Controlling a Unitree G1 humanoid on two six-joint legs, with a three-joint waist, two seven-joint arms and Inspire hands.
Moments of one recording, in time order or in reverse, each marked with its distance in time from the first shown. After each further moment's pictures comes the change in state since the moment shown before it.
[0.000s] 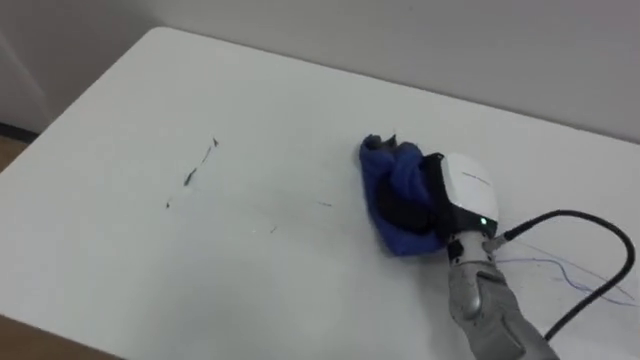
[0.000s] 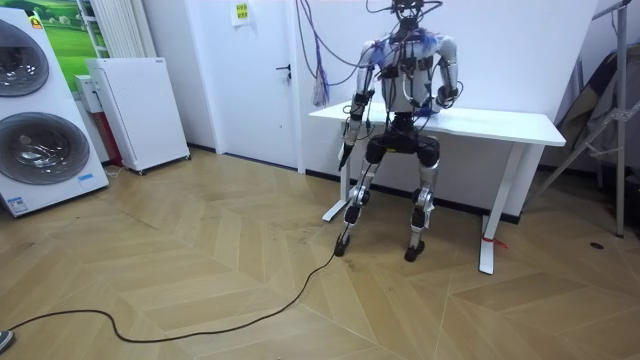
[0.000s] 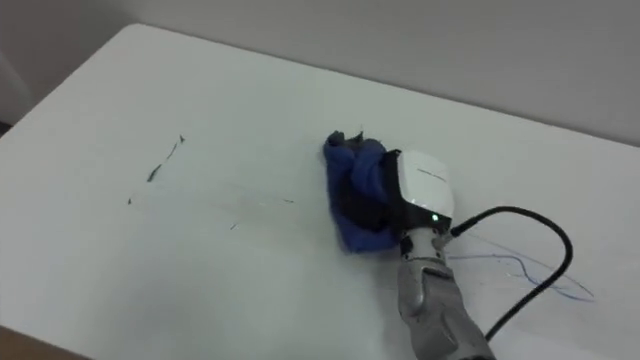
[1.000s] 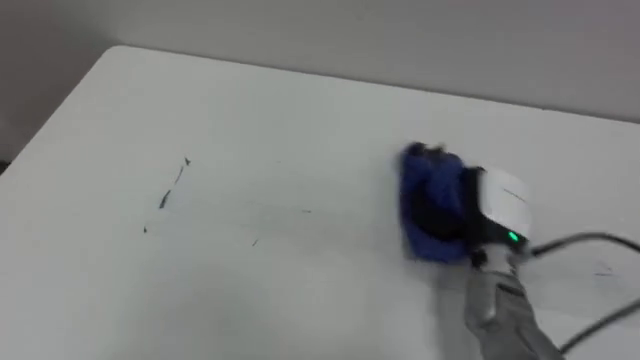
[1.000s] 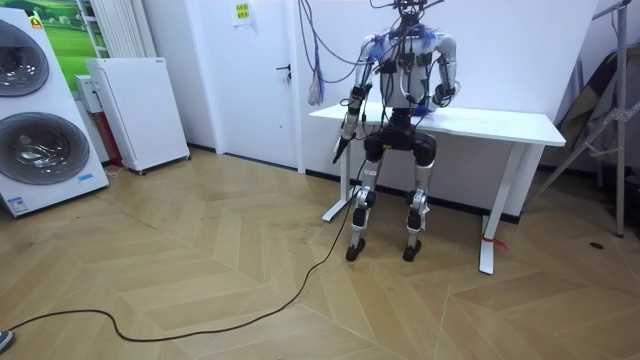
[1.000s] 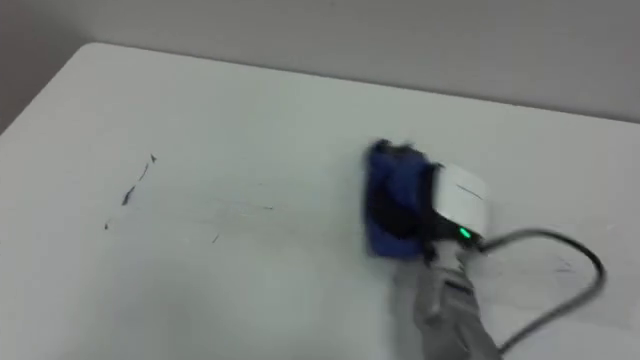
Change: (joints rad) left arm -0.007 -0.014 -0.026 -0.043 0.082 0.010 0.041; right arm -0.084 0.038 0.115 -0.006 -0.075 0.059 -0.021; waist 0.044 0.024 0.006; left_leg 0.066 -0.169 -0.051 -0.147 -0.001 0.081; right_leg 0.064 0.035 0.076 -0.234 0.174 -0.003
